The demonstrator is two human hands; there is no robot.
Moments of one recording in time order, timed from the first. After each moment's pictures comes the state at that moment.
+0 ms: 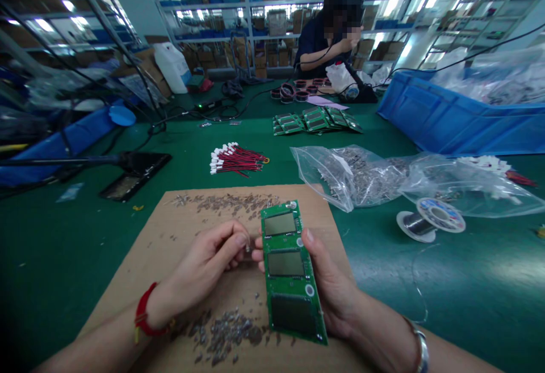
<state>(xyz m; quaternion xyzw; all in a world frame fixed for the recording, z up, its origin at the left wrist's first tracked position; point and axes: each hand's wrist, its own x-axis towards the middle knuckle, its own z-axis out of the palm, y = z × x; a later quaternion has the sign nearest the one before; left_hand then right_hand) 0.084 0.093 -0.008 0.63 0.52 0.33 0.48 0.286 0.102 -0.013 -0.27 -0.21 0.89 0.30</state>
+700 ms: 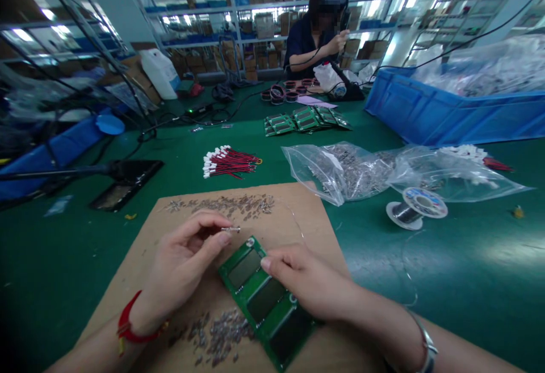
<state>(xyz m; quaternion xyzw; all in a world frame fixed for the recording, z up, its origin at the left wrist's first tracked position) 0.075 0.093 0.003 0.64 0.52 0.46 0.32 0.282 0.104 -0.007 -0.36 -0.56 0.72 0.17</state>
